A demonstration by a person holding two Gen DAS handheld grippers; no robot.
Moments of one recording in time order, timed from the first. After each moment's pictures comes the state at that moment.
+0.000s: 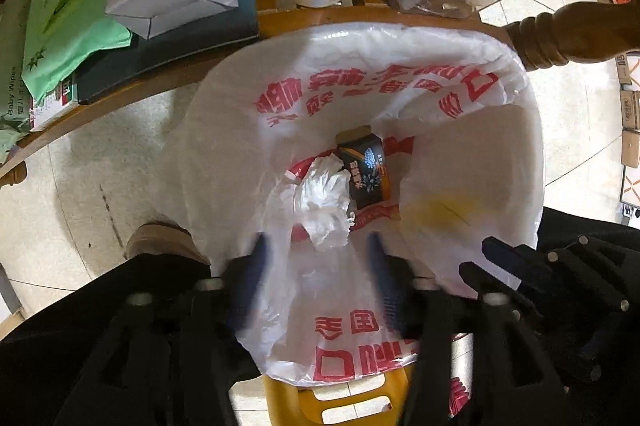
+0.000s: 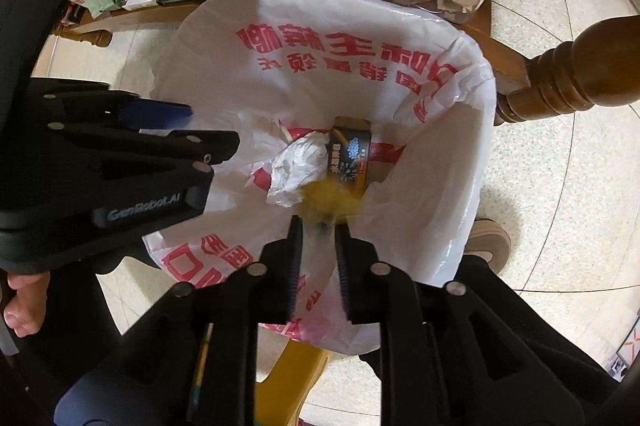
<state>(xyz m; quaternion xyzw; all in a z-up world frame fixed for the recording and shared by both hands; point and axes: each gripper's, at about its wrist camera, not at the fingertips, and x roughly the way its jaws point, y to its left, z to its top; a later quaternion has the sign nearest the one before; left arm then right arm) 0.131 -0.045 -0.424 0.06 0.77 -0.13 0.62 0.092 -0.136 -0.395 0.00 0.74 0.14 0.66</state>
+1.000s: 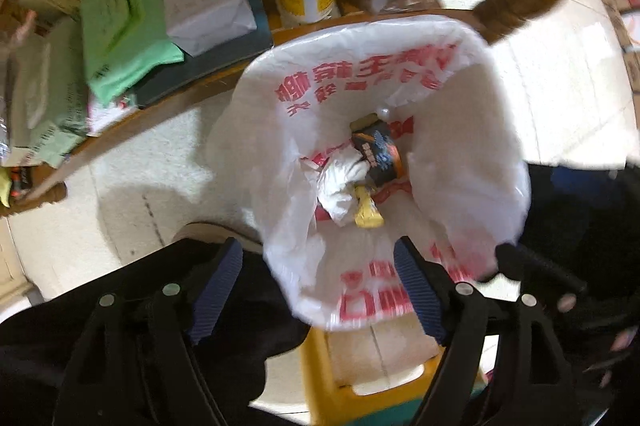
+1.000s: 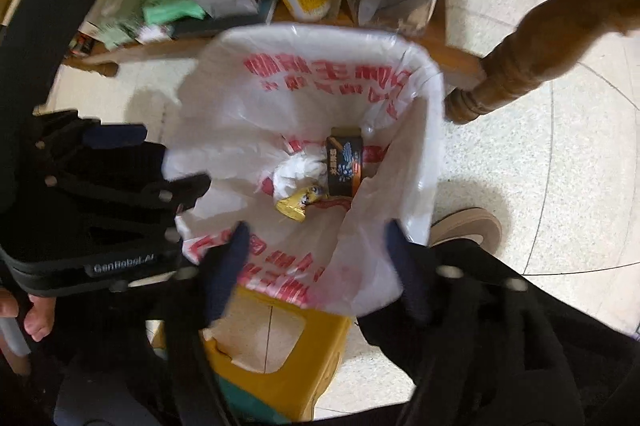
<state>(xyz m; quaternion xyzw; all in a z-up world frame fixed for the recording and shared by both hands) 0.087 -0.042 -0.357 0.13 0.73 -0.14 0.66 0.060 -0.159 -0.317 0.04 0.70 0.12 0.71</state>
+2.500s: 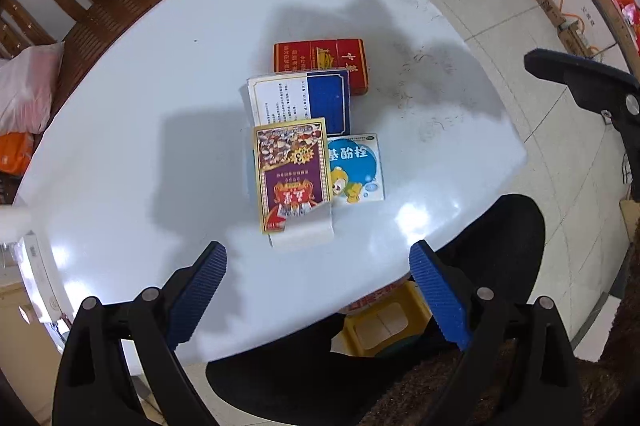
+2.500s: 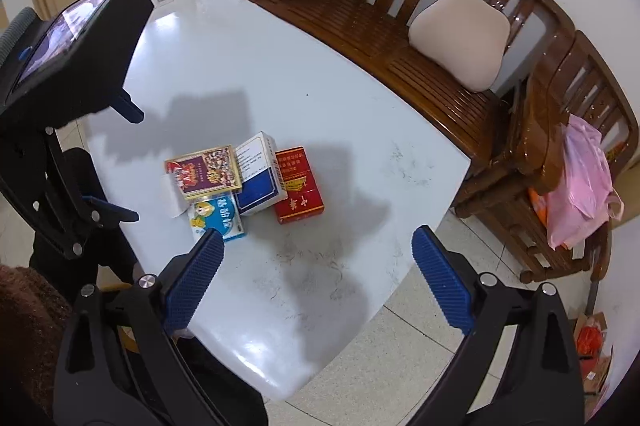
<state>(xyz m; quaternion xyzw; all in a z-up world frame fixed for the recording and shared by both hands) 0.243 -0.135 -0.004 0.22 0.66 -0.23 0.68 0.252 -0.250 0.064 -0.24 0.48 0.24 0.81</state>
